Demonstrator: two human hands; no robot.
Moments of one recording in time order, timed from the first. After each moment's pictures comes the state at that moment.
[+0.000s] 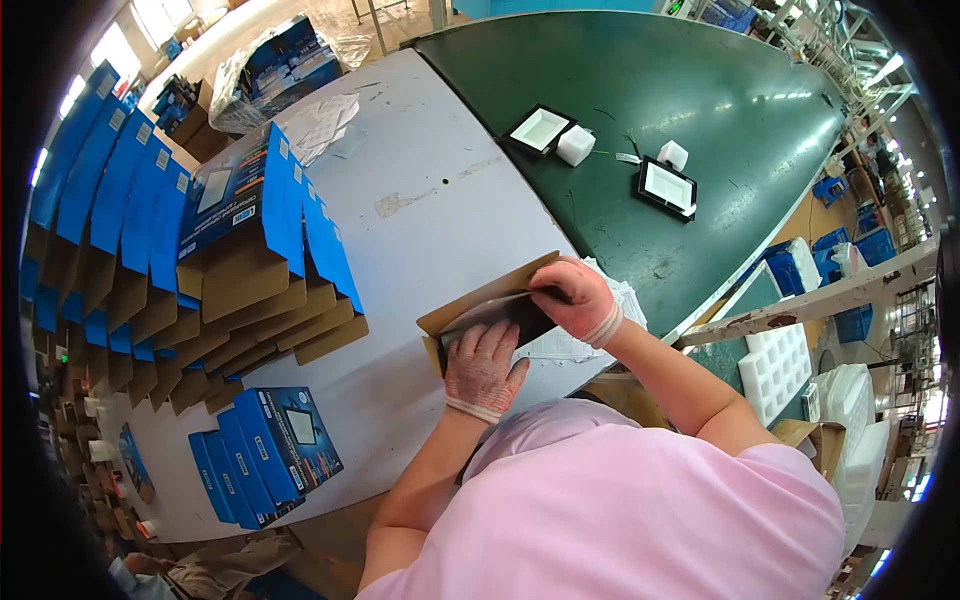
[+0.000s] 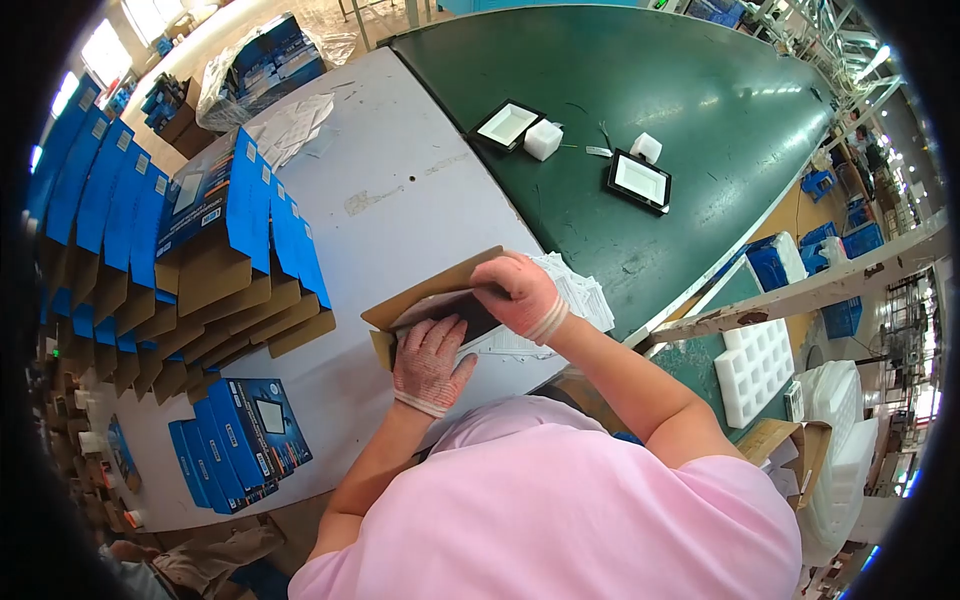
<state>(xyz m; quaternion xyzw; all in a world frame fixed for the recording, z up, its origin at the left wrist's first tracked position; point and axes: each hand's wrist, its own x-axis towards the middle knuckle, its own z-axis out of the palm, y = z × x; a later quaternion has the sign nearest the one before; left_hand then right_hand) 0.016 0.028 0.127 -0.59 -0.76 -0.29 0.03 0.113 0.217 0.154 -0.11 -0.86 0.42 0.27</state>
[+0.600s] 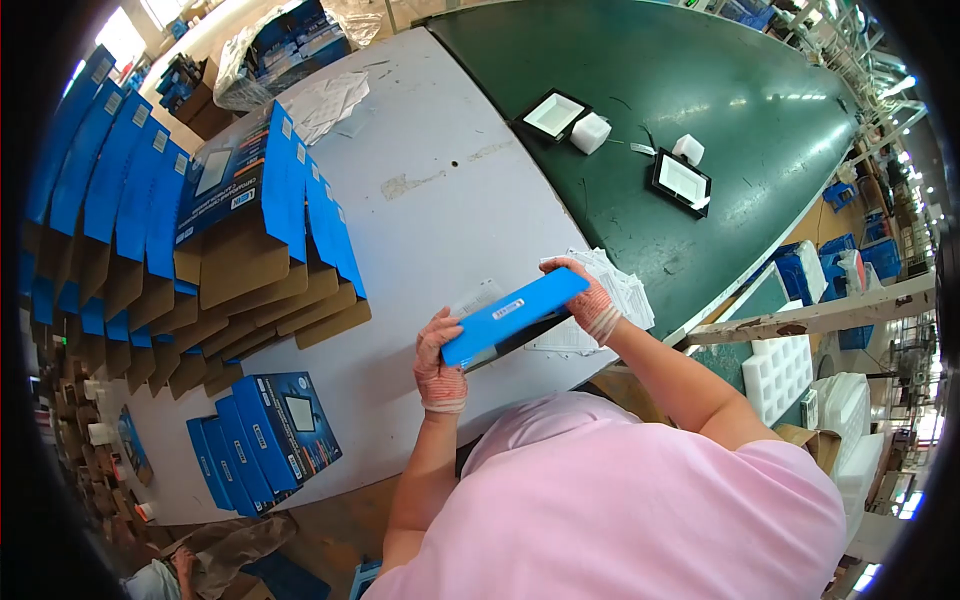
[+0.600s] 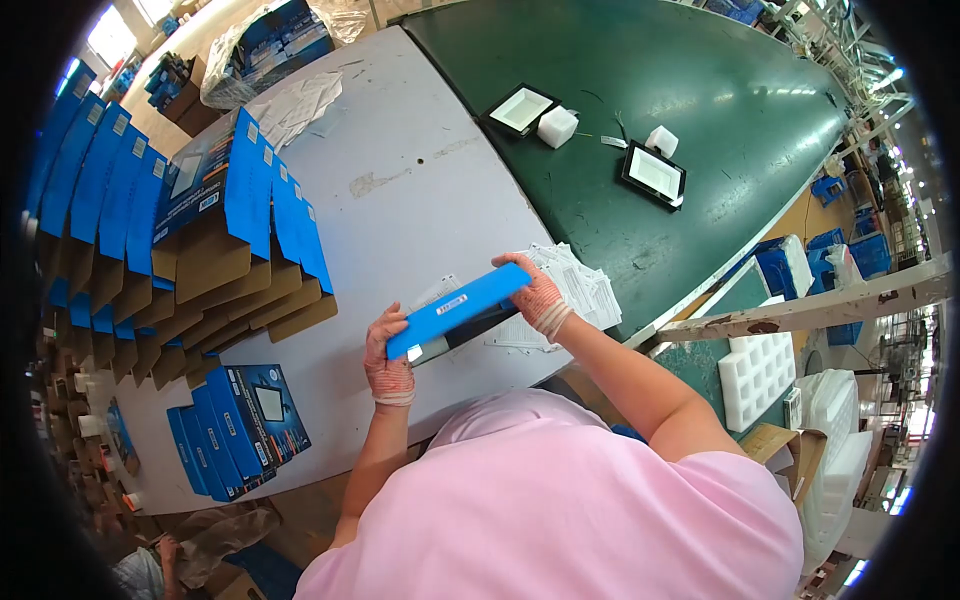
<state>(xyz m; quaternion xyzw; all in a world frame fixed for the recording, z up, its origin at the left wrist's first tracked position) -0.011 0.002 0.059 -0.31 -0.61 -0.73 -0.08 0.124 0.236 0.063 -0.23 -0.63 0.73 0.14</state>
